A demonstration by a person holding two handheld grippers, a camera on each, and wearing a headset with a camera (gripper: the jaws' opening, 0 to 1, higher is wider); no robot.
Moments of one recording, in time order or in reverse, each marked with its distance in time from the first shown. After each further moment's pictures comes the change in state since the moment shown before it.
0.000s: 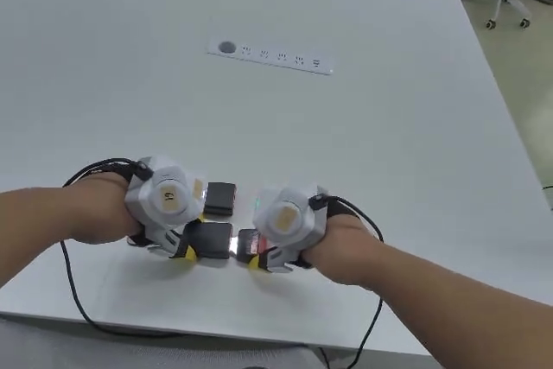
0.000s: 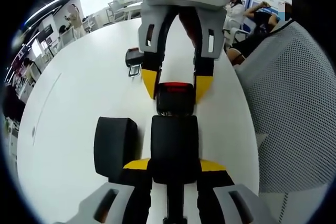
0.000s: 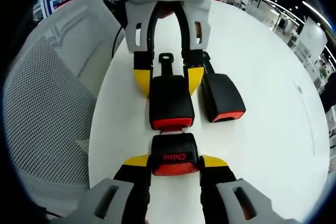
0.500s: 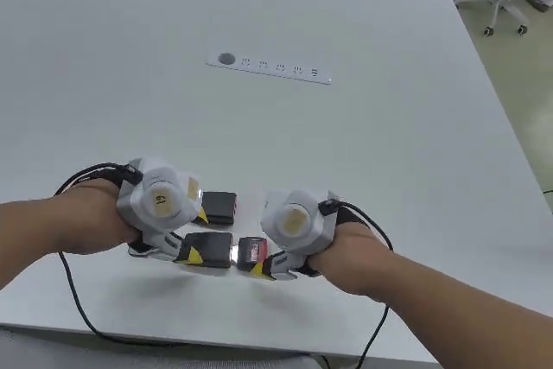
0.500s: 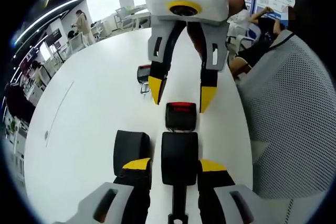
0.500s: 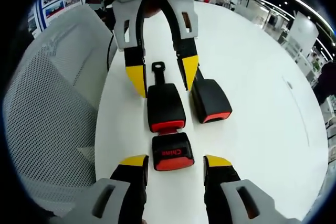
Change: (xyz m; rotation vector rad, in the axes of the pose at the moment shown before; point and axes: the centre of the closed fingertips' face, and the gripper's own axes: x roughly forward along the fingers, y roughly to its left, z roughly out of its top) left arm -0.037 0.007 0.026 0.006 -0.073 0.097; right arm -0.033 -0.003 0.012 0.026 -0.035 -0.040
